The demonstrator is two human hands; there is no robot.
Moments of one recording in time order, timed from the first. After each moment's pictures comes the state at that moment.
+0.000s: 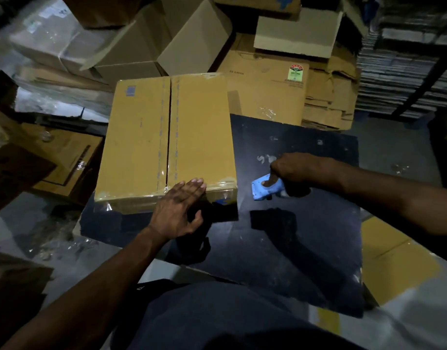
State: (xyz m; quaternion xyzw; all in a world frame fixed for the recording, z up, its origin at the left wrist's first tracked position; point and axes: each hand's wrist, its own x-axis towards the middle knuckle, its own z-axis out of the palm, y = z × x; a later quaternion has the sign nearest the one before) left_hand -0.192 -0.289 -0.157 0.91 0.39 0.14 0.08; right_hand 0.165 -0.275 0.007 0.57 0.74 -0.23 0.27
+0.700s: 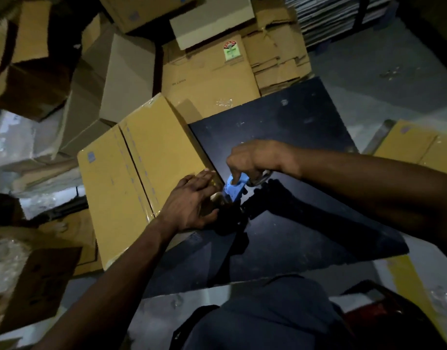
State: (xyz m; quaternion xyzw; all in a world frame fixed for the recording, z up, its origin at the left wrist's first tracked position) left_hand -0.092 -0.223 -0.085 0.98 0.18 -0.11 0.03; right_hand 0.178 -0.268 -0.059 0.55 0.77 -0.29 0.14
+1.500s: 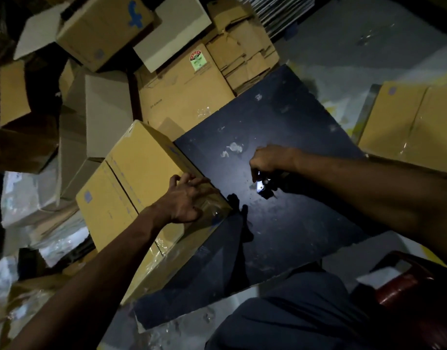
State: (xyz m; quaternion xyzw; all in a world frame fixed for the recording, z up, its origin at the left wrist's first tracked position) left_hand -0.038 -0.176 -0.067 0.94 0.11 -0.33 0.02; right_hand 0.238 -0.319 -0.167 0.67 0.68 -0.29 0.06
